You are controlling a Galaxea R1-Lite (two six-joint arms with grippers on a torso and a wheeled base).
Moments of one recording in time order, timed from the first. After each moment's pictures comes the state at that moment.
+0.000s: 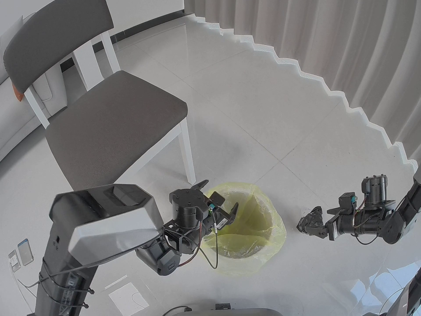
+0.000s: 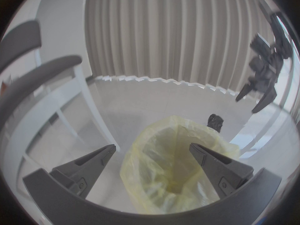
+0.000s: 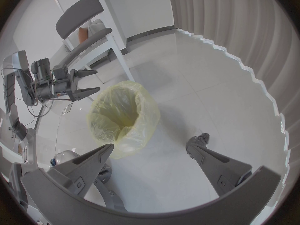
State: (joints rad) left arm -0.66 2.45 -1.00 -1.28 0.17 0.45; right arm 0.09 1.95 -0.45 -0.80 0.34 -0.21
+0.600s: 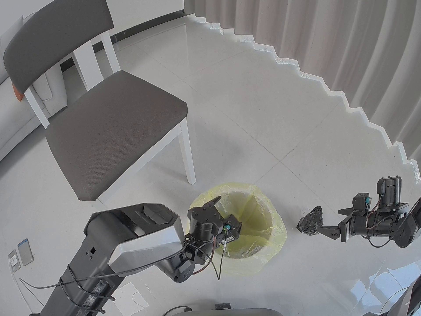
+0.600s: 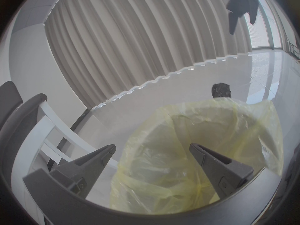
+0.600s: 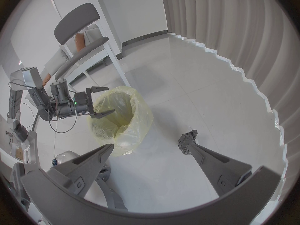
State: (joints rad) left arm -0.69 2.66 -1.16 -1.24 0.18 0.69; right arm 0.02 1.83 -0.35 -0.81 0.37 -0.22
